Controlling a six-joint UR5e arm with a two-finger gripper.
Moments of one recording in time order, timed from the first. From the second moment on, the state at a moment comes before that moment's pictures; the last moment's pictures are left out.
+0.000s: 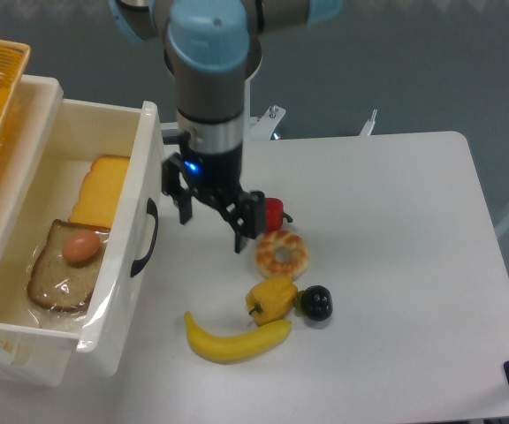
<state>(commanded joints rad) 2.37 -1.81 -1.51 -1.10 1.44 0.89</state>
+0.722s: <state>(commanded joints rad) 2.42 -1.86 -1.52 -1.10 1.47 0.86</state>
